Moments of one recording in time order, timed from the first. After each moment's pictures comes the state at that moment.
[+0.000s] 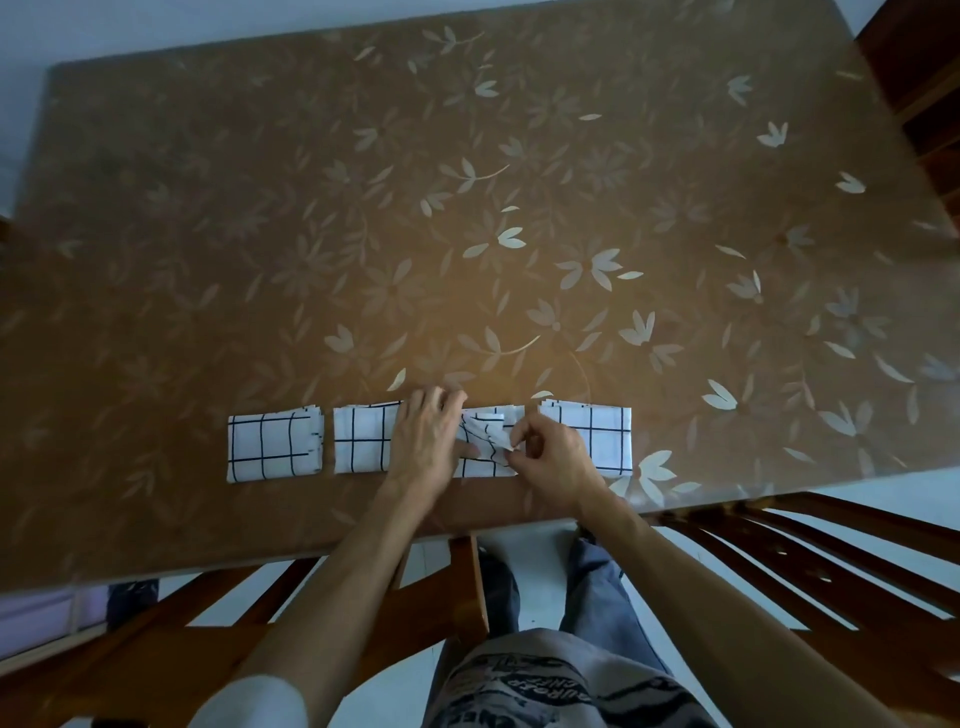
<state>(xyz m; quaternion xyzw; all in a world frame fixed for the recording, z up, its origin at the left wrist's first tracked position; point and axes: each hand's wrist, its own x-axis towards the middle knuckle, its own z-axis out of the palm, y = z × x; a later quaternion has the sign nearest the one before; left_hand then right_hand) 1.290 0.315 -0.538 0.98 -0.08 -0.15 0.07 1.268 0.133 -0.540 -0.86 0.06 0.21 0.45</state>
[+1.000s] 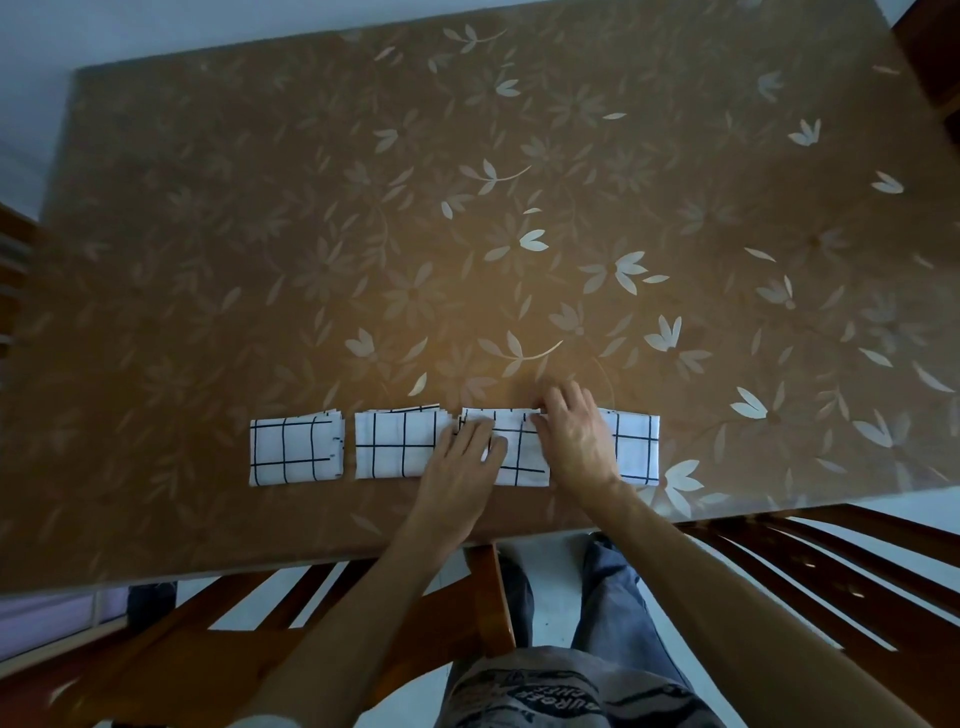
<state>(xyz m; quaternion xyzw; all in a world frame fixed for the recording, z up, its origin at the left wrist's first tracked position) 1.254 0.323 -0.564 0.97 -0.25 -0.04 0.04 1.293 0.149 -0.553 -0.98 -0.04 0.01 0.20</state>
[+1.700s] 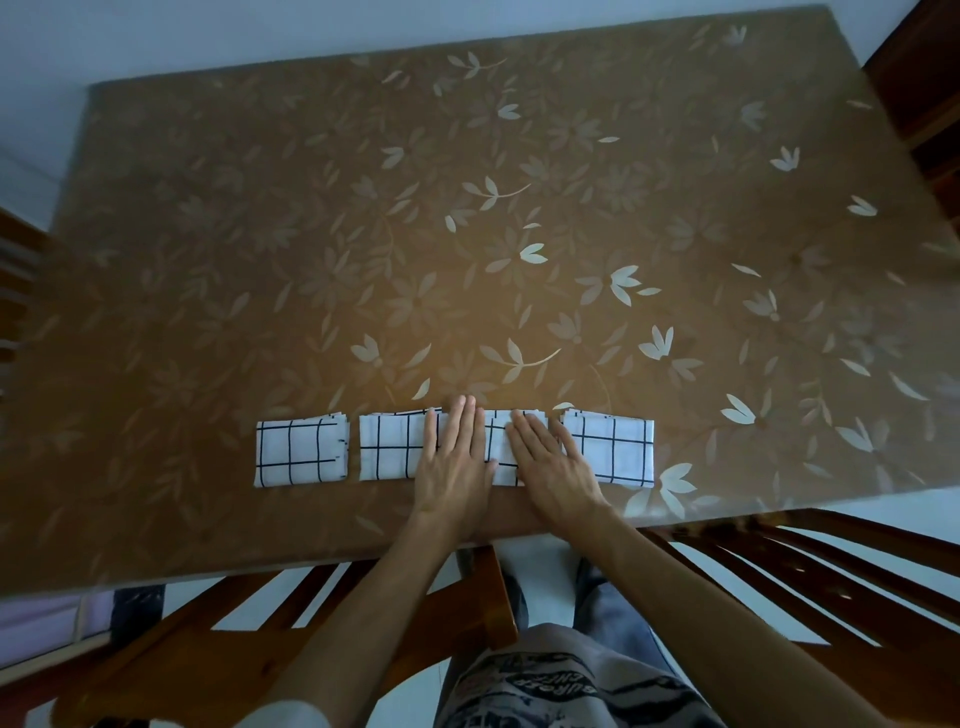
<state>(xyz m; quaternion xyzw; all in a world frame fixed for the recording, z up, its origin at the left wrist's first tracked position) 1.261 0.321 -0.555 0.98 -0.14 -0.16 -0.04 1.259 0.161 -0.555 -0.97 -0.22 0.14 0.02</state>
